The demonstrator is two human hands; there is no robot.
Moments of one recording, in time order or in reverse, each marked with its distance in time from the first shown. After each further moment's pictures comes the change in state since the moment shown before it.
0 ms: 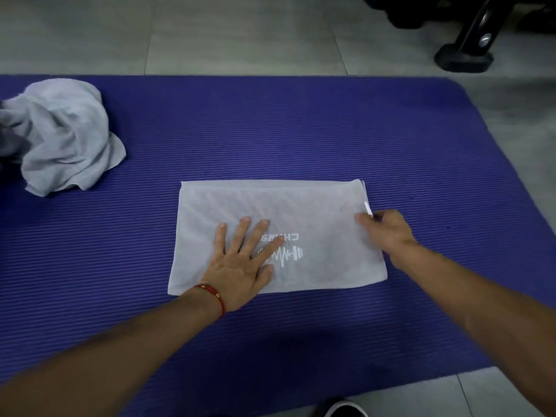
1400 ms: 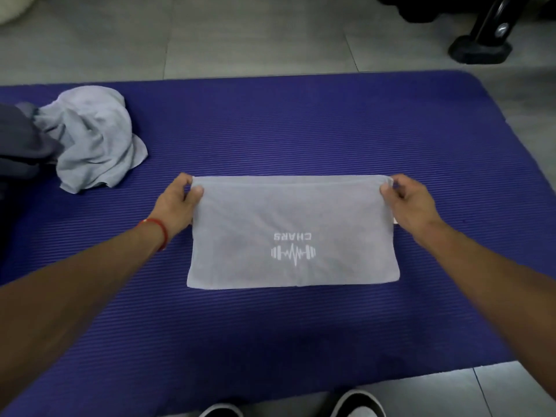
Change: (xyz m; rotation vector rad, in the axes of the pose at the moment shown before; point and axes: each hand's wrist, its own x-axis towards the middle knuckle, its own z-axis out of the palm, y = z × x) left_hand 0.002 -0.146 -0.058 -1.046 0.192 -0.579; right_hand -0.003 -0.017 -0.024 0.013 0.070 -0.384
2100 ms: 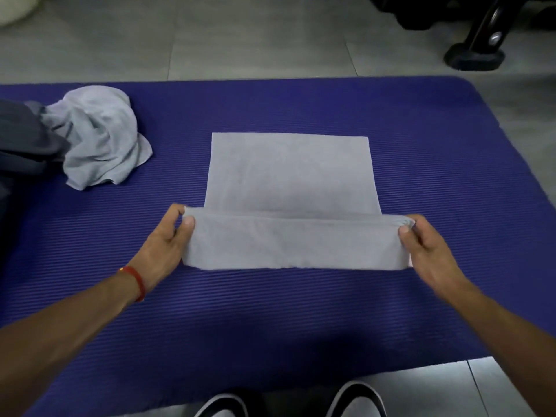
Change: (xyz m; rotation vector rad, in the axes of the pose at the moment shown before) left_hand -0.096 0.003 -0.004 -0.118 -0.092 0.030; right_hand -0.090 0.027 -0.016 0.151 -0.069 -0.022
